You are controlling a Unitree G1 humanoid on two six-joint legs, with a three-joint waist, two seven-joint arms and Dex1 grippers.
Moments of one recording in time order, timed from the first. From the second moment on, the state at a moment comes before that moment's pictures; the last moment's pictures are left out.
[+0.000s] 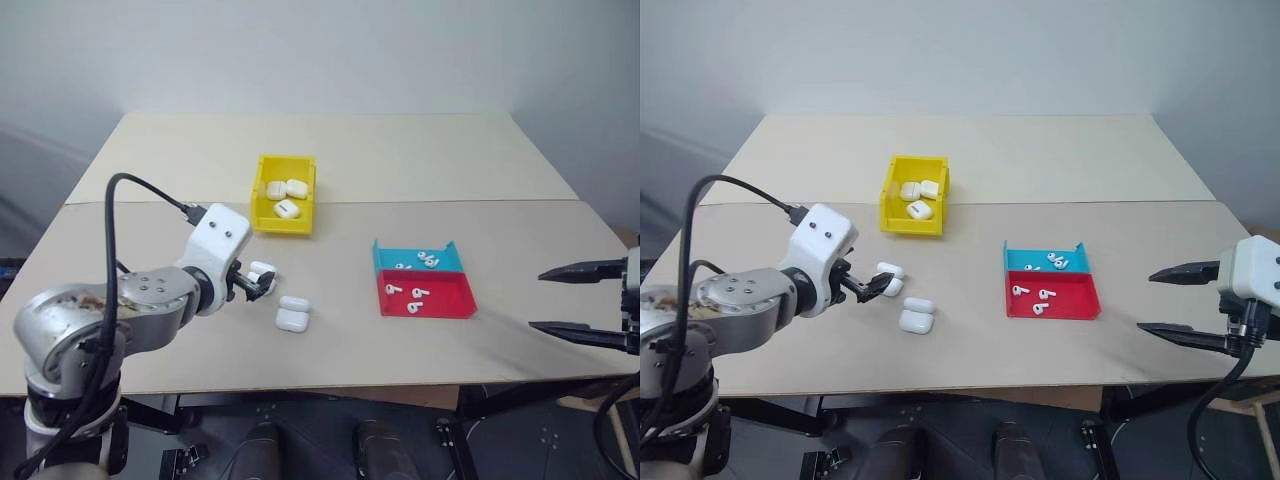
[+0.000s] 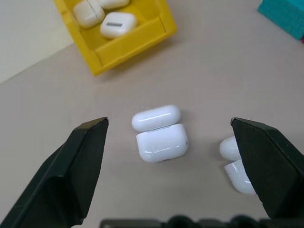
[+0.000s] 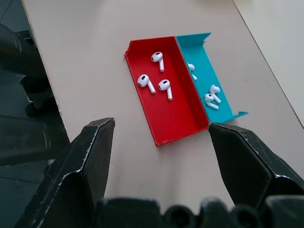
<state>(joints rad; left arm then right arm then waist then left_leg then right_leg) -0.59 0.64 0.10 -0.68 -1.07 1.61 0.35 0.13 -1.15 -0.68 -0.31 0.45 0.35 1.41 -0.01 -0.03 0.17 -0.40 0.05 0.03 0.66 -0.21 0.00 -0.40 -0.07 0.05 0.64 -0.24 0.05</state>
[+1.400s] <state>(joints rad) -0.89 0.65 -0.39 0.00 -1.74 1.33 1.10 0.22 -1.11 -0.73 -0.44 0.47 0.49 1.34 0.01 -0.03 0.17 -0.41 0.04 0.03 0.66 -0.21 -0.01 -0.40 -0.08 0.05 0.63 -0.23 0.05</state>
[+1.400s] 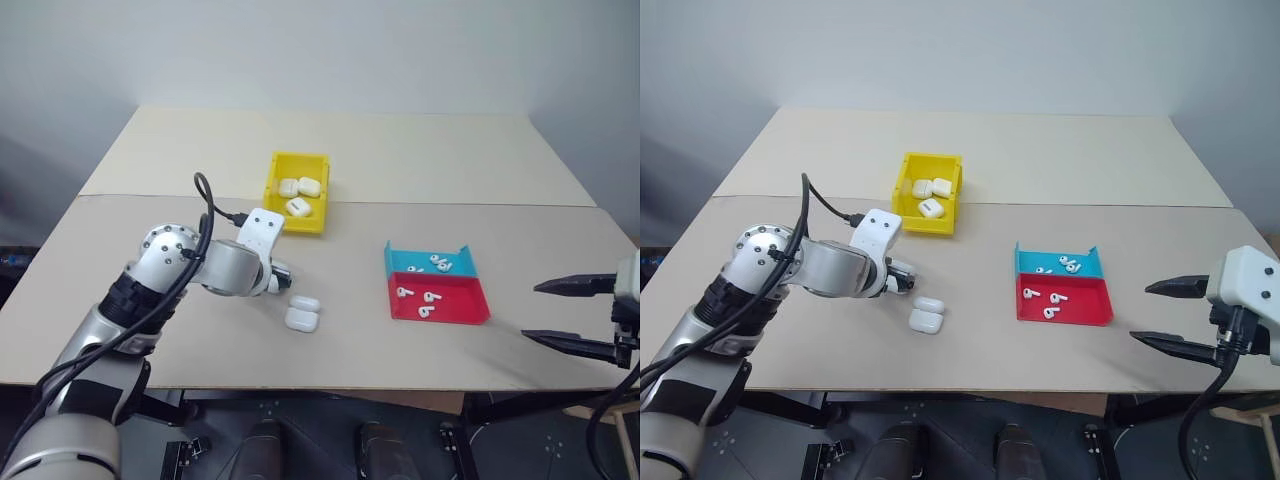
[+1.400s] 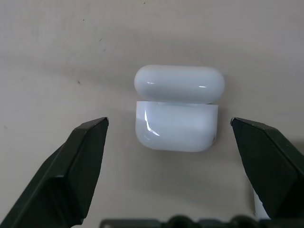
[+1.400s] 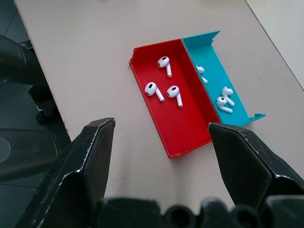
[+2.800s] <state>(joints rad) -0.81 0.48 -0.17 -0.07 -1.16 1.61 0.71 0.21 -1.09 -0.71 -0.43 0.47 0.48 1.28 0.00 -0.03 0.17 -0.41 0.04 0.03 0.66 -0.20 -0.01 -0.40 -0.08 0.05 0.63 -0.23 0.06</state>
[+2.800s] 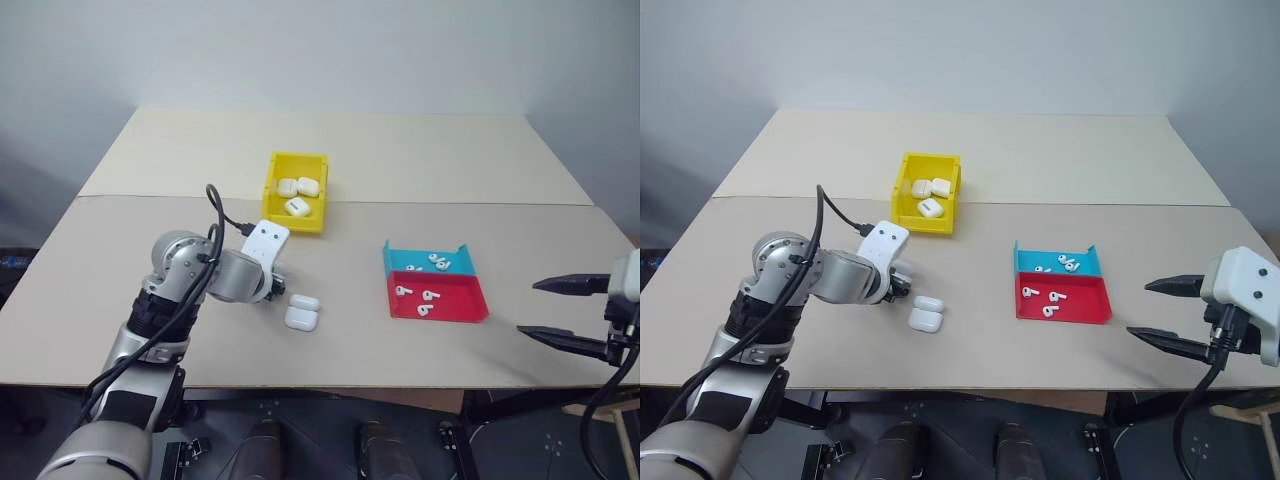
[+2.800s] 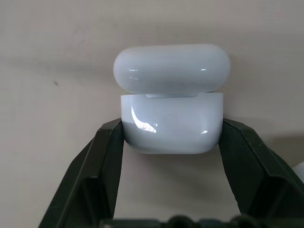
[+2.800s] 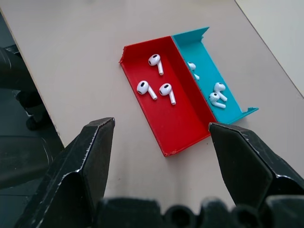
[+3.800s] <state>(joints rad) -0.23 0.30 -0.10 0.00 -0.55 -0.27 -1.11 -0.34 -1.42 -0.12 -0.39 0.45 0.44 1.43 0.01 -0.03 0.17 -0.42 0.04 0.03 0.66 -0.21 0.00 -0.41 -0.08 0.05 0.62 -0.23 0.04</state>
